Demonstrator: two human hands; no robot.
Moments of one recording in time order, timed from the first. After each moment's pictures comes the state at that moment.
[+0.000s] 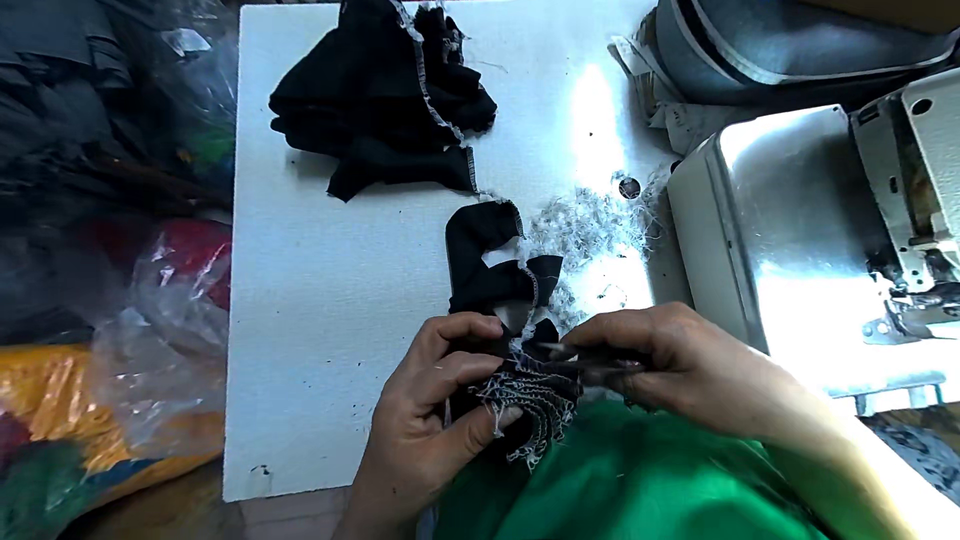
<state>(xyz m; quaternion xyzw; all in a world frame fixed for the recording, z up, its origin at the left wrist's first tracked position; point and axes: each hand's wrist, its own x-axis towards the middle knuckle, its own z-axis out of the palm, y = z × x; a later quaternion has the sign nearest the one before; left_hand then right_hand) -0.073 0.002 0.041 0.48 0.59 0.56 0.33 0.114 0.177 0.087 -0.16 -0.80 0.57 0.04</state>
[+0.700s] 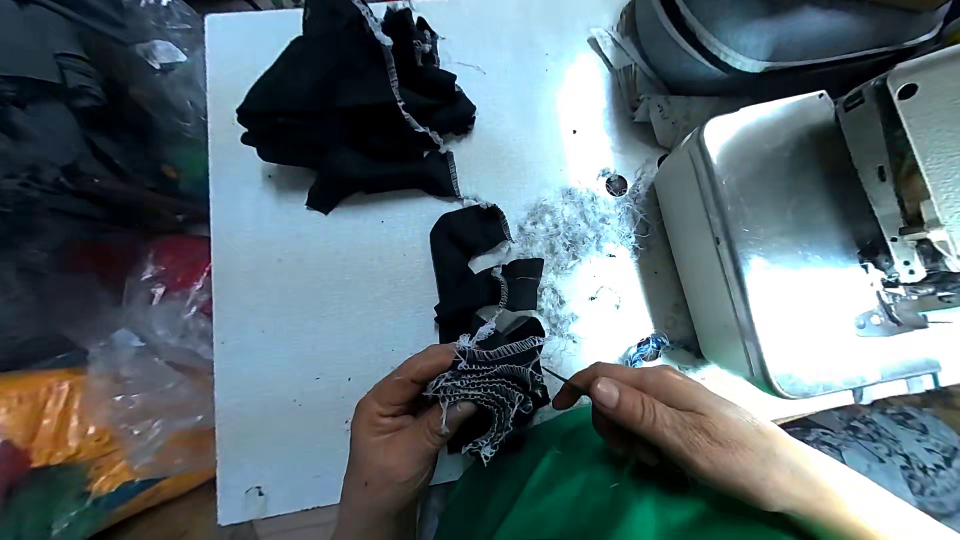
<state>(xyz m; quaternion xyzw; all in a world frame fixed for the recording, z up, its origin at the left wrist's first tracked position) -0.069 0.004 0.037 0.38 0.55 0.64 0.38 0.136 0.151 0.084 -0.26 -0.64 0.72 -0.06</state>
